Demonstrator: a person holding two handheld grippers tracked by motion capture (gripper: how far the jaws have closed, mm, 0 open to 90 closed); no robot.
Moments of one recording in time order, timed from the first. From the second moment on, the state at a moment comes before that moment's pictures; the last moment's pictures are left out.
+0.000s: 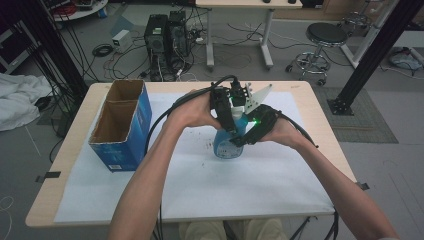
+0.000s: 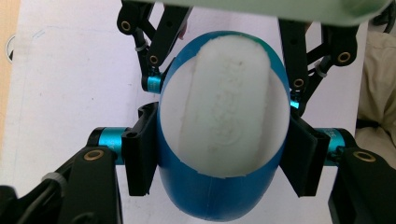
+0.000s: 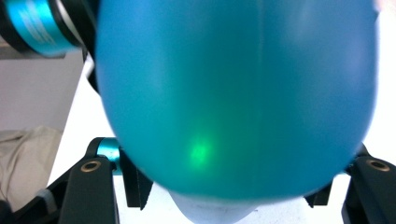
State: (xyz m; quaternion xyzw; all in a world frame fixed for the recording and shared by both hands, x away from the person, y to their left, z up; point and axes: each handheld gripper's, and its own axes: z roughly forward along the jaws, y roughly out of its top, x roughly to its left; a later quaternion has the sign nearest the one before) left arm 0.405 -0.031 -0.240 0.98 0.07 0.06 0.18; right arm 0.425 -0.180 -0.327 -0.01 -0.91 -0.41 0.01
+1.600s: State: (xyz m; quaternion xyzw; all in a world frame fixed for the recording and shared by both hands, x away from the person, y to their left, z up) left arm 0.402 0.120 -0.099 0.96 0.20 0.12 0.14; right arm 0.415 -0.276 -0.317 -0.13 -0.95 -0.28 -0.07
